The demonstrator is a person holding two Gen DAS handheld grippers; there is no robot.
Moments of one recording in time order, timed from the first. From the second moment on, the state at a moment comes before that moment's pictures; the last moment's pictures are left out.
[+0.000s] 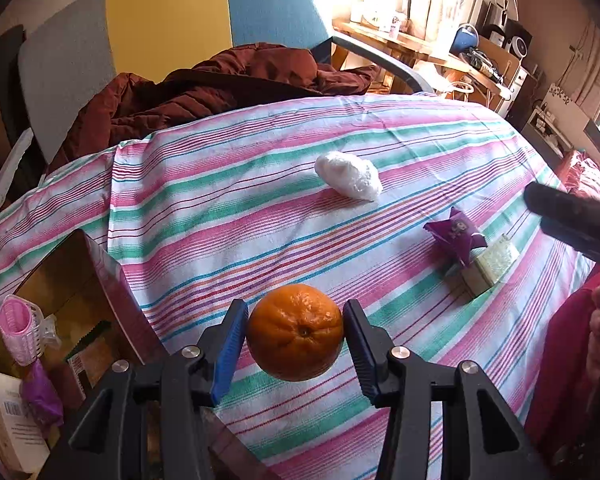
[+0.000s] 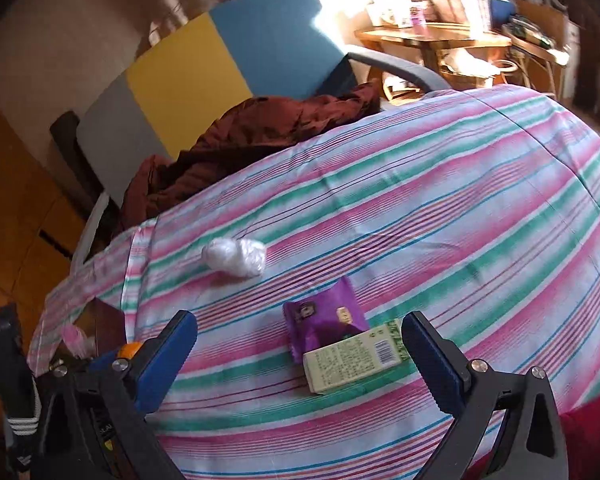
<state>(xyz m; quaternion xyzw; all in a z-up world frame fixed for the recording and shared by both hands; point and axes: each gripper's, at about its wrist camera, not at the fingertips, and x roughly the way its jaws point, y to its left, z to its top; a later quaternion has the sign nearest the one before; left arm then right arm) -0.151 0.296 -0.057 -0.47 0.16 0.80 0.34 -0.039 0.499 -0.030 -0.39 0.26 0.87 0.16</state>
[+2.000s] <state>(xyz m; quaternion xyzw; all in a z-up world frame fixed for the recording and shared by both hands) -0.156 0.069 0.008 -0.42 -0.06 0.88 0.21 -0.092 0.248 -0.024 -0.46 0.08 0.88 -0.07</state>
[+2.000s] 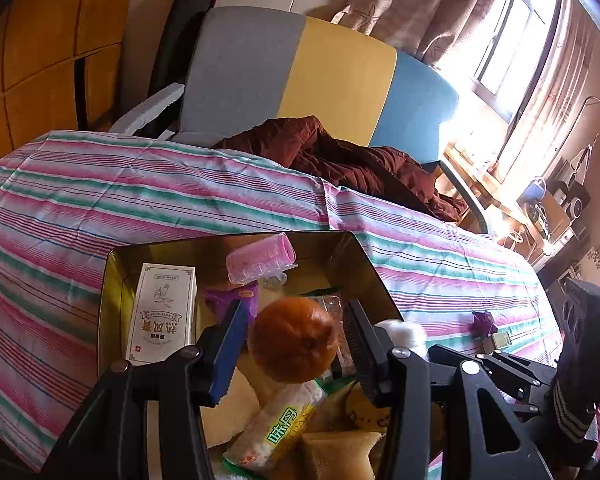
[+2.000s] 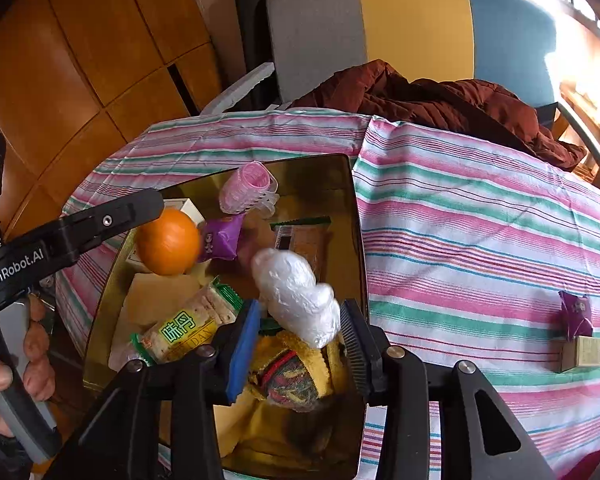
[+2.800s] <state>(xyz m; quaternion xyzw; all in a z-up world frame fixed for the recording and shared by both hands) -0.086 0.028 -0.005 -0.41 -0.03 0.90 0.14 -0.045 0.209 -0.007 -0.42 0.05 0.90 -0.08</state>
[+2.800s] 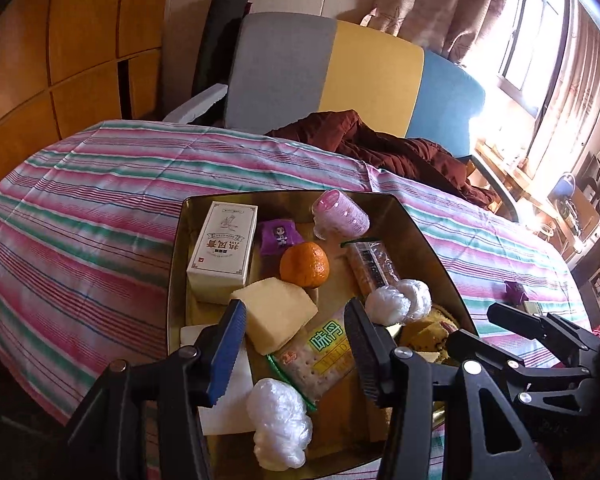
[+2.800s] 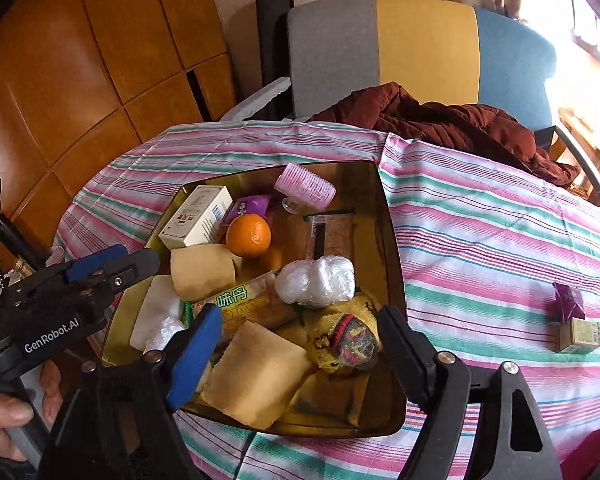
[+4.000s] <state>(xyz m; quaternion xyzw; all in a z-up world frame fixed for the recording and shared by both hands) -0.028 0.061 0.000 -0.38 0.06 0.91 0.16 0.000 0.236 0.000 -0.39 0.04 0.92 0.02</state>
